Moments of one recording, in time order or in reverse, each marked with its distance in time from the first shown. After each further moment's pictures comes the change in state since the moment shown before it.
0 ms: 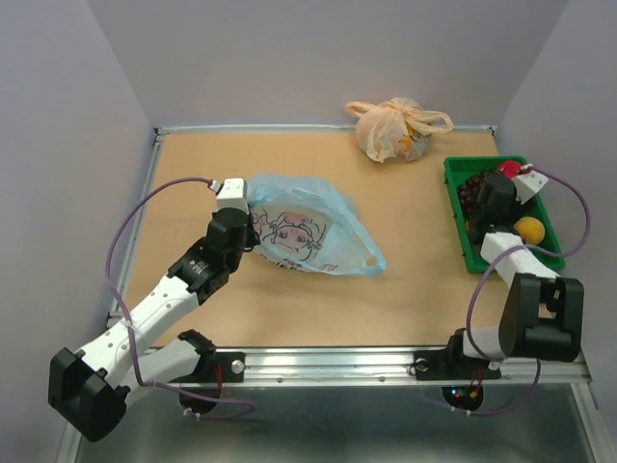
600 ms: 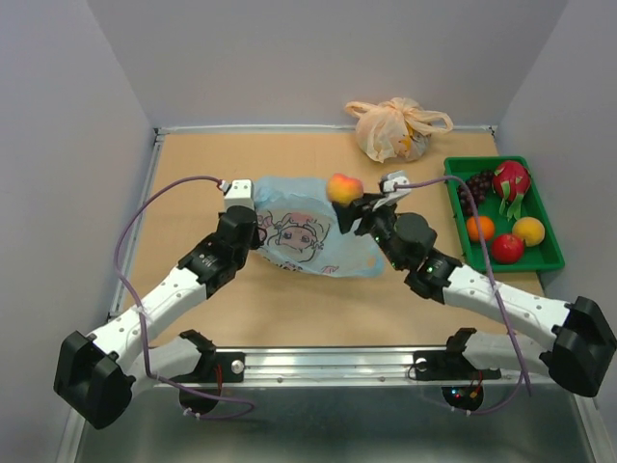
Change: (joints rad) left arm 0.000 0.085 0.000 0.000 -0.016 0.000; right arm 0.996 -0.183 -0.012 0.180 -0.278 -0.162
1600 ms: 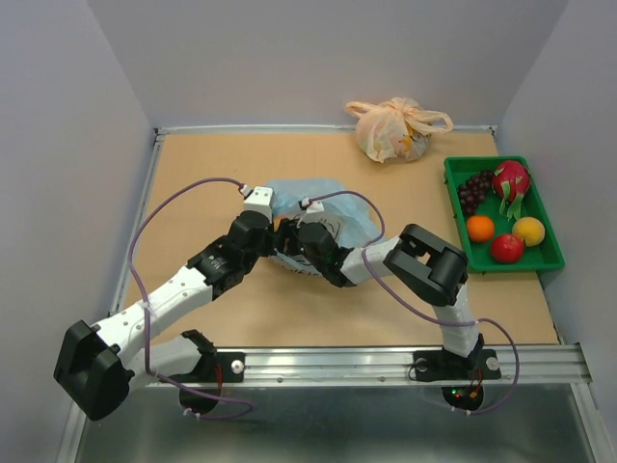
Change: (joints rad) left arm -0.092 0.031 0.000 0.001 0.104 0.023; right arm 0.076 0.921 0.325 0.265 -0.011 0.357
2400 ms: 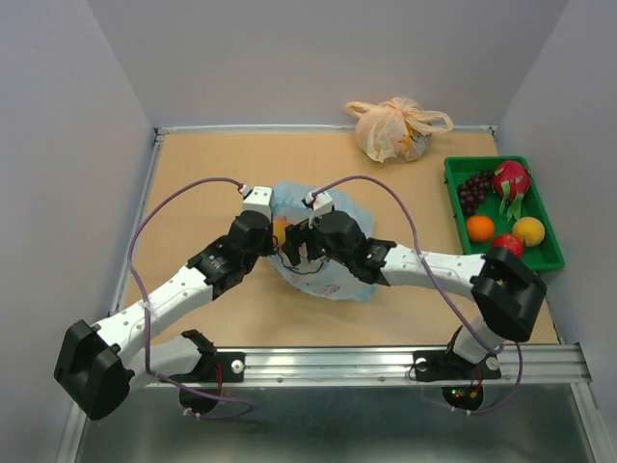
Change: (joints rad) left arm 0.000 0.002 0.000 -0.001 -0.023 0.003; right arm 0.015 -0.499 -0.072 -0.519 -0.179 -0.241
